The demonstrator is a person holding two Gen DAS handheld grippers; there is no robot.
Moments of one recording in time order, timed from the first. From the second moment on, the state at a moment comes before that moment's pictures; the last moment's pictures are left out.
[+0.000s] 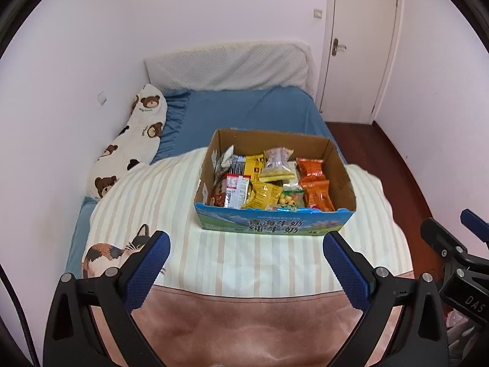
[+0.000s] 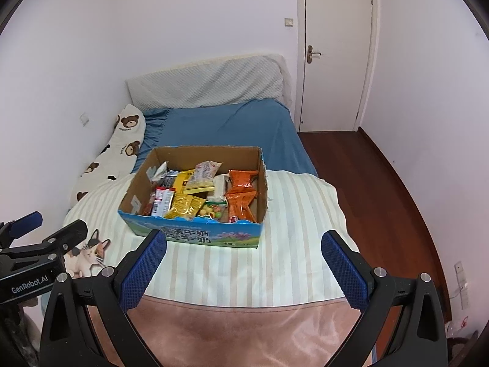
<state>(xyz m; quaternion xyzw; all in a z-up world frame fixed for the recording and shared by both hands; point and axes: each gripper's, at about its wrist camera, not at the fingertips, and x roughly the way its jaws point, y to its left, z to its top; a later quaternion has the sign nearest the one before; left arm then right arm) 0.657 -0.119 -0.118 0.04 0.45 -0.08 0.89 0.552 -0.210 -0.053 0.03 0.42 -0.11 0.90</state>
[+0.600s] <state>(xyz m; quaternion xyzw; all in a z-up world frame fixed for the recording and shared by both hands) 0.730 -0.138 -0.182 0.06 0.50 -0.06 0.86 0.628 -0.241 -0.116 0.03 0.45 -0.16 0.88</state>
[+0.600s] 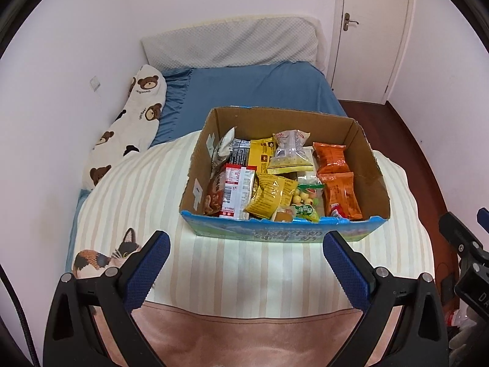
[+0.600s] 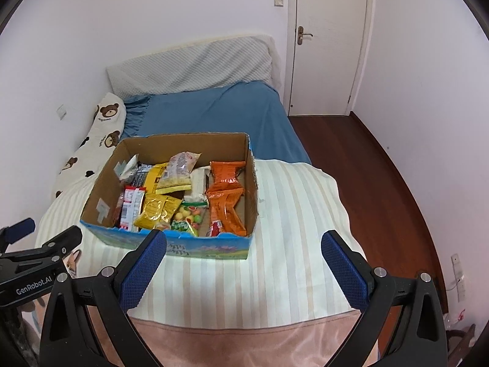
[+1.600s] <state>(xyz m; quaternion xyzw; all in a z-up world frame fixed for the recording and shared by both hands) 0.760 -0.140 -0.201 0.06 0.50 -0.06 0.86 0.653 -0.241 -0.134 0.03 0.46 -0.17 0.87</state>
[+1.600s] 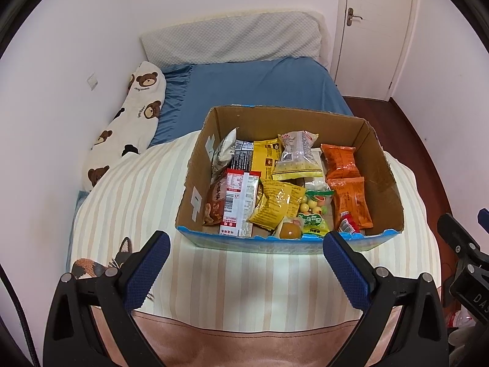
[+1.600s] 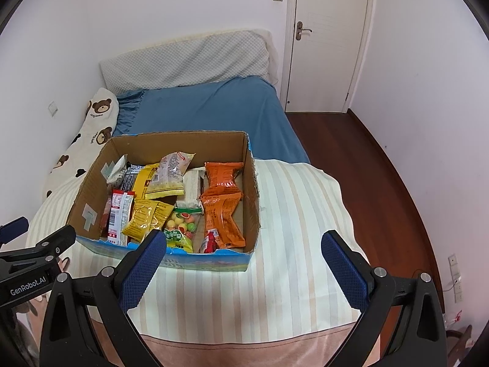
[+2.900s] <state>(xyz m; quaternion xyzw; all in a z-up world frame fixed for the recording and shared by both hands) 0.750 -0.144 -0.192 0.07 0.50 -0.07 0.86 0.646 -0.234 -0.132 0.04 0.46 -0.15 0.87</state>
